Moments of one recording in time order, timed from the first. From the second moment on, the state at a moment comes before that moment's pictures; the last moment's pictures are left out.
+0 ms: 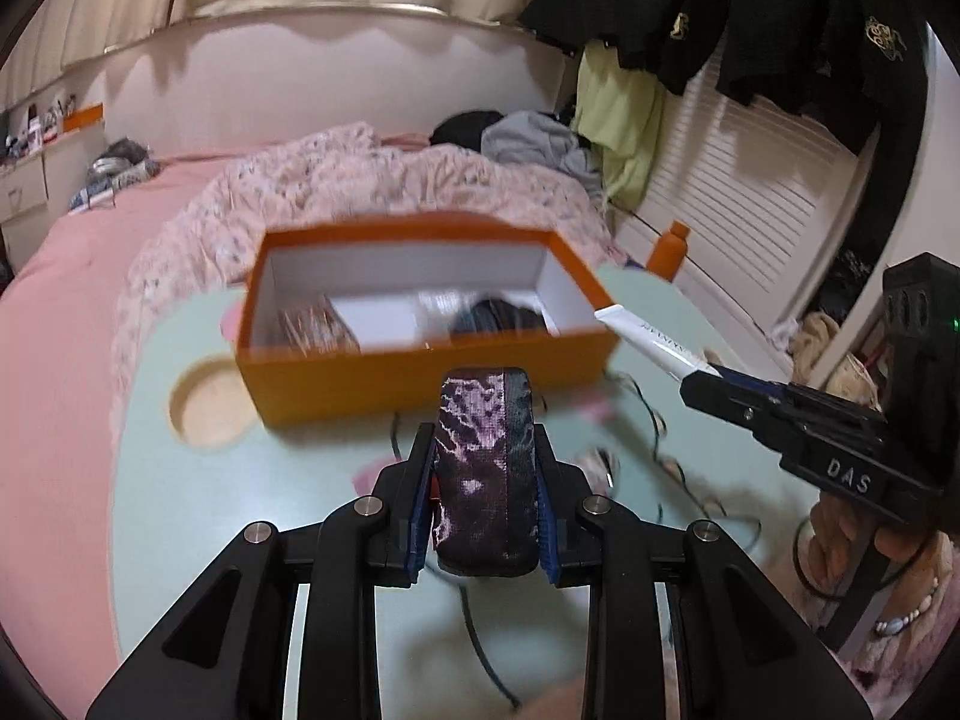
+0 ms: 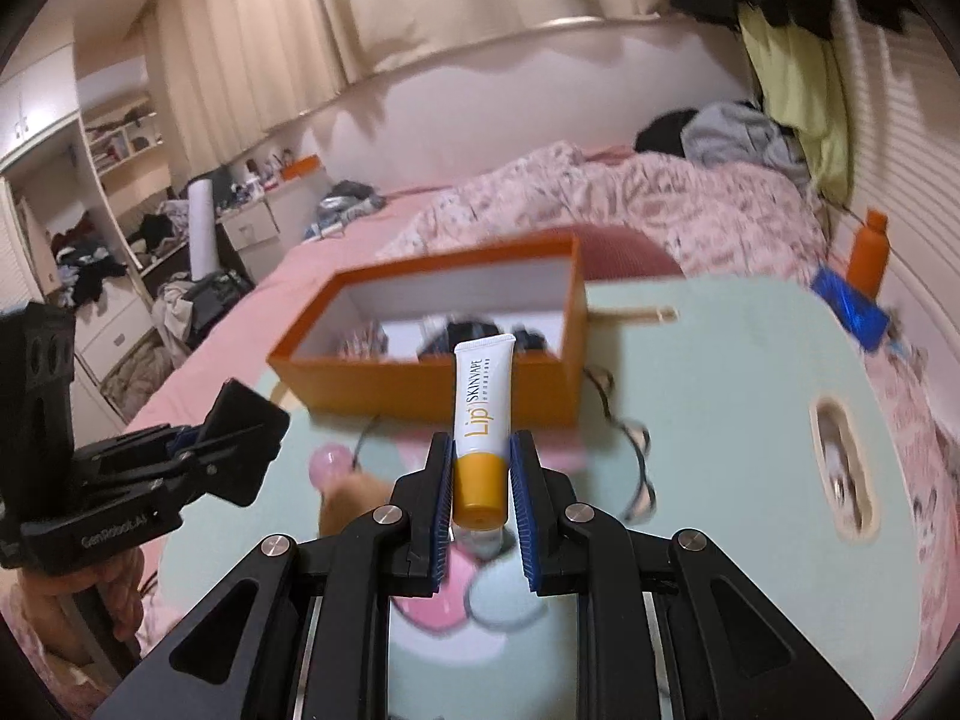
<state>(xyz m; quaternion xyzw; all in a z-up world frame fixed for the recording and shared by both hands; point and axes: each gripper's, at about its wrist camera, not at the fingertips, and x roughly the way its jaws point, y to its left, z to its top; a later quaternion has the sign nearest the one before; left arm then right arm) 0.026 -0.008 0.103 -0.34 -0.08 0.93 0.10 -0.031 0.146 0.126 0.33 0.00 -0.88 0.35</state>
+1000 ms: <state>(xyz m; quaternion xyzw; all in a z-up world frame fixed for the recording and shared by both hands) -0.070 -0.042 0.103 -0.33 -0.09 0.94 0.04 -0.116 0.071 0.132 0.32 0.02 -0.88 0.35</state>
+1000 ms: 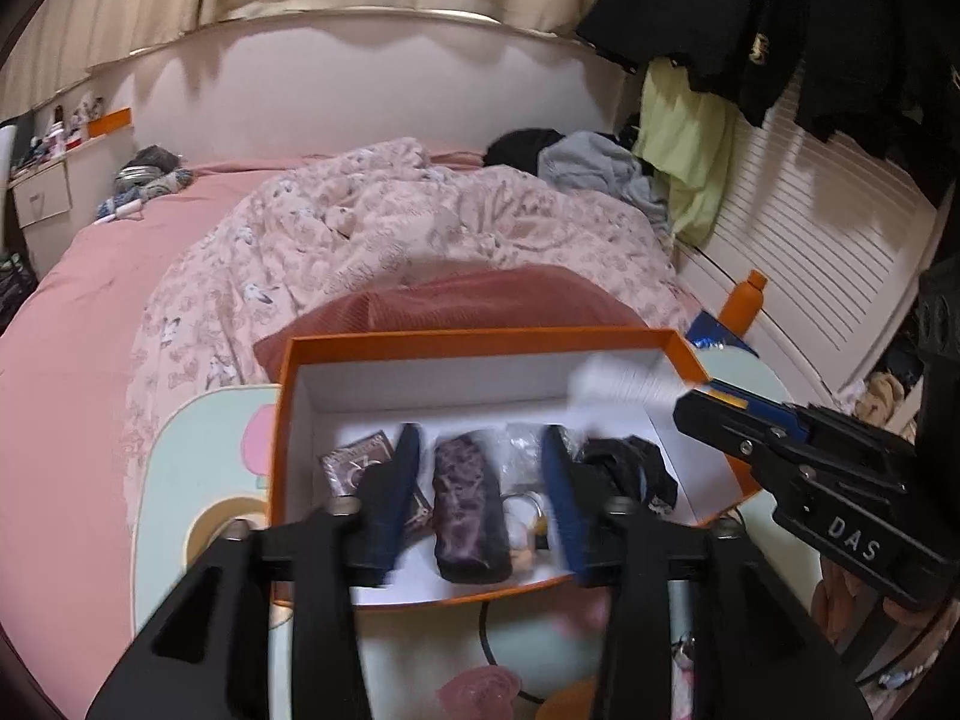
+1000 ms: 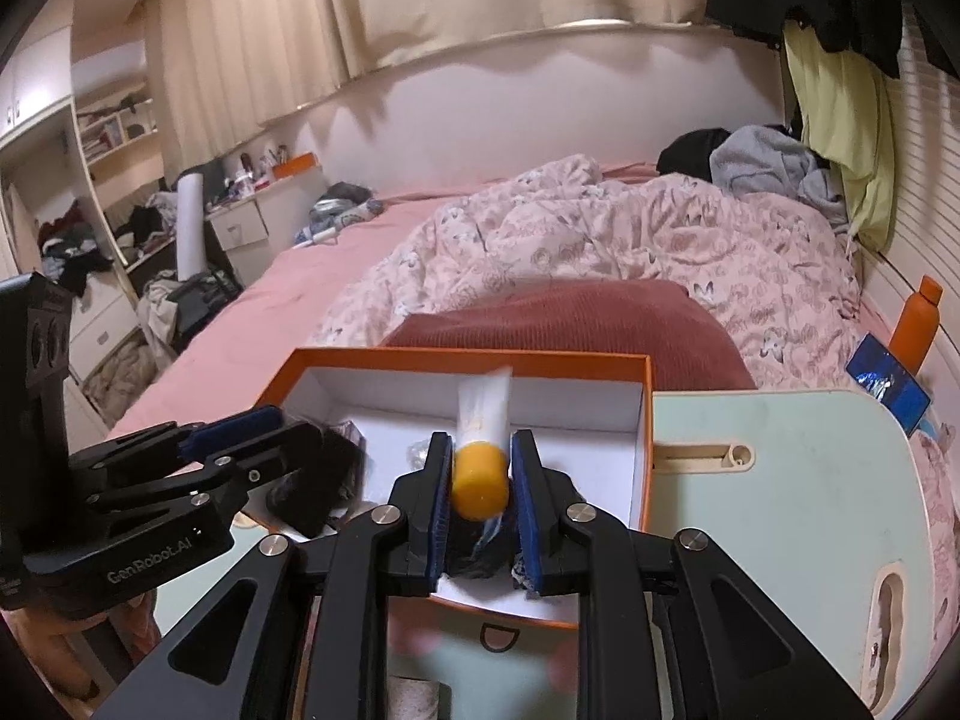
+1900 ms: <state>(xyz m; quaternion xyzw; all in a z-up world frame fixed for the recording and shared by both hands) 0.044 -0.007 0.063 -0.40 -0.04 0.91 0.08 -0.022 0.124 0.091 0.37 0.13 -0.84 0.37</state>
